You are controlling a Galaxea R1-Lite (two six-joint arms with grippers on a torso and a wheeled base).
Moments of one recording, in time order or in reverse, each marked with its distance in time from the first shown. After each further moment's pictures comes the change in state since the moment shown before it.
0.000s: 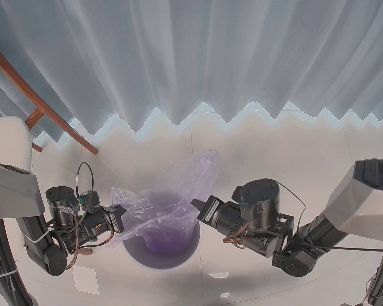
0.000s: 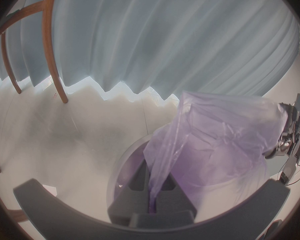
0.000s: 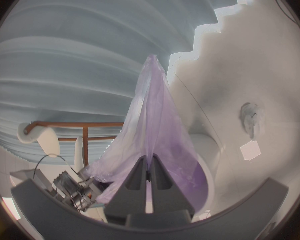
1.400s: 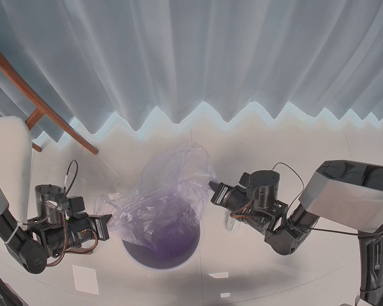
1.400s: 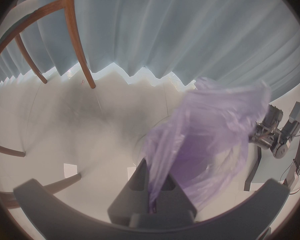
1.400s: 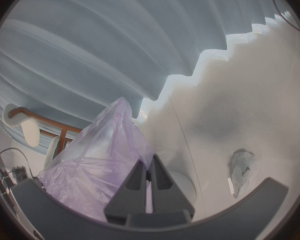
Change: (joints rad) left arm 0.015 -0.270 0.011 0.490 0.150 0.004; right arm -0.186 0.218 -0.145 -0.156 0.043 -0.270
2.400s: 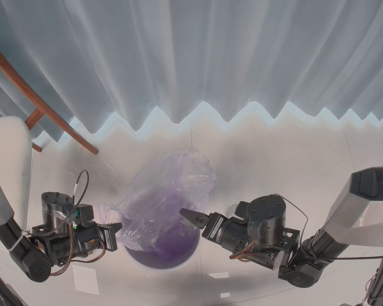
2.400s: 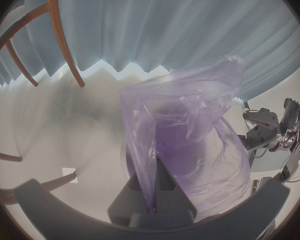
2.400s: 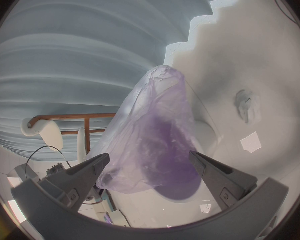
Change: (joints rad) left arm -0.085 0.009 0.041 -0.034 0.008 0.025; right arm 0.212 -0.222 0.280 0.054 0.001 0.305
